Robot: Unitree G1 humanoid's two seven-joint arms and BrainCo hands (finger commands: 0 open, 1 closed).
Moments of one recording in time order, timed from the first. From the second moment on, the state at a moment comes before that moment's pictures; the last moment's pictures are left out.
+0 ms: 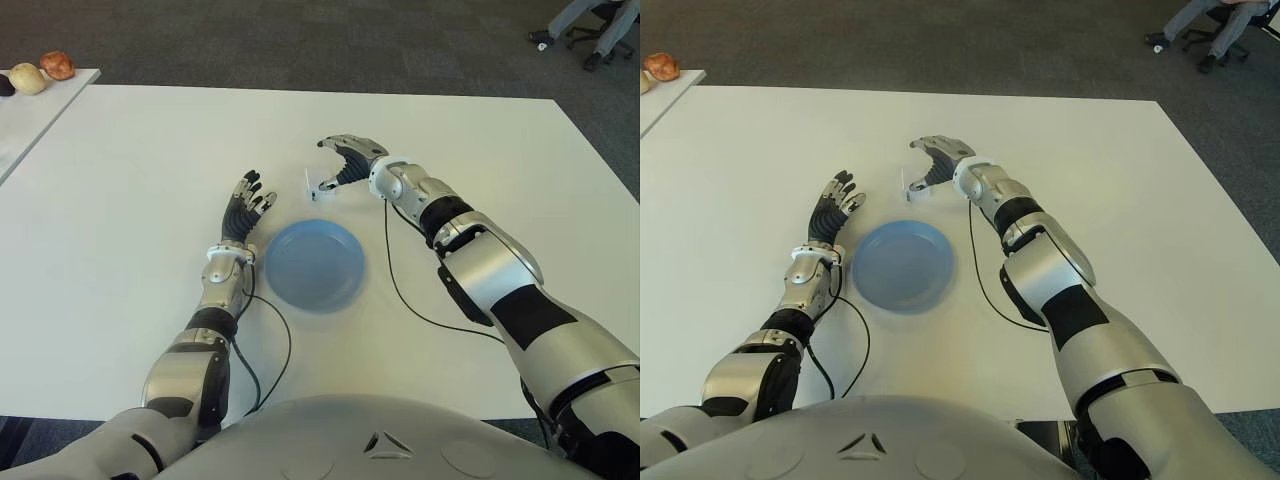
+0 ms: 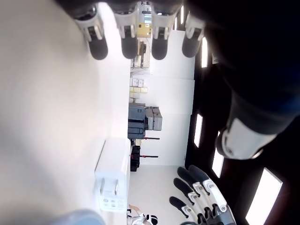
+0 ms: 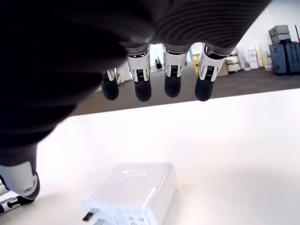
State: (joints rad) left arm -0.32 0.05 0.14 1.01 -0.10 -0.56 -0.14; right arm -1.04 -0.13 0.57 1.34 -0.72 -0.35 -0.08
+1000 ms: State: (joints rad) left arm -0.28 0.04 0.14 0.94 -0.10 -0.54 -0.14; right arm -0.91 -0.06 0.59 1.35 -0.73 -0.32 -0.17
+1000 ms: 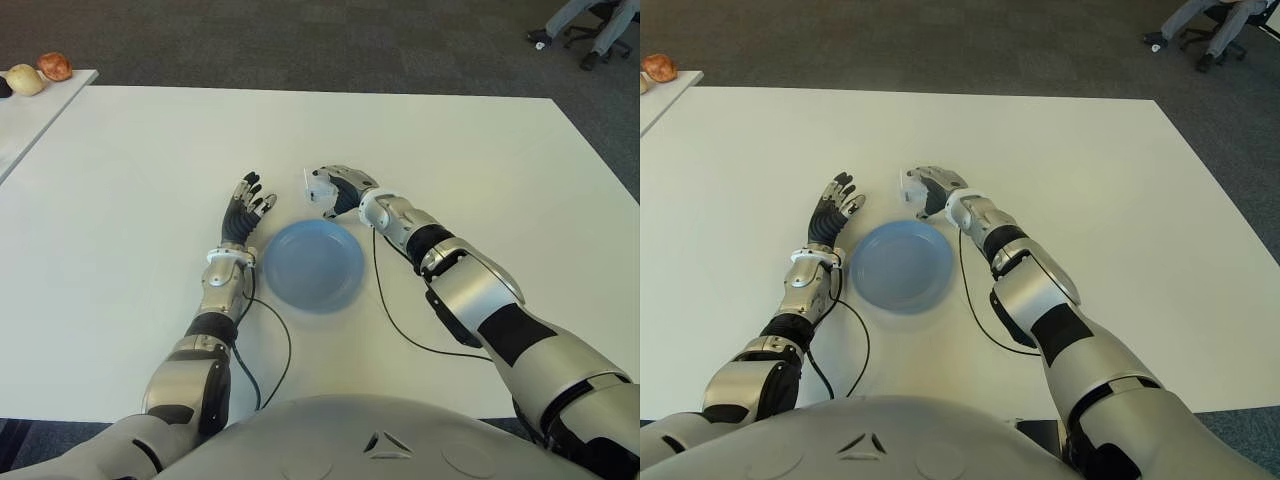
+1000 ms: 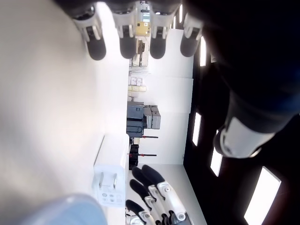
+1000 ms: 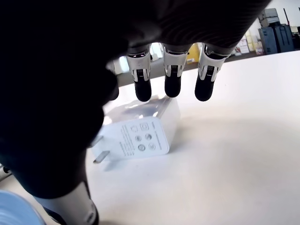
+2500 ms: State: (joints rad) left arm -0.26 0.04 0.14 0.91 -0.09 -0.53 -0.13; right arm -0.88 -0.15 0.52 1.32 -0.66 -0.31 -0.04
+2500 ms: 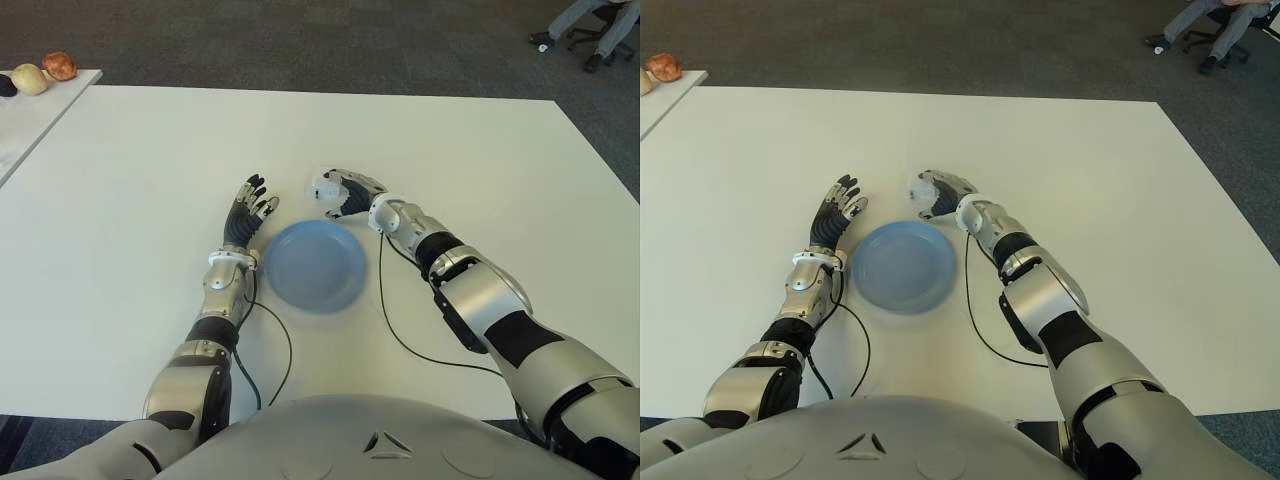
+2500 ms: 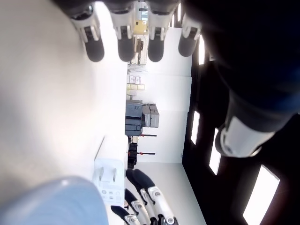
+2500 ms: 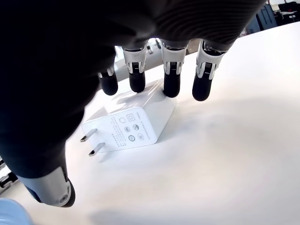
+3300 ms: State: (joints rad) left arm -0.26 0.04 0.14 0.91 -0.09 -0.53 -0.13; right arm -0.91 -0.38 0.64 1.31 -0.75 -0.38 0.00
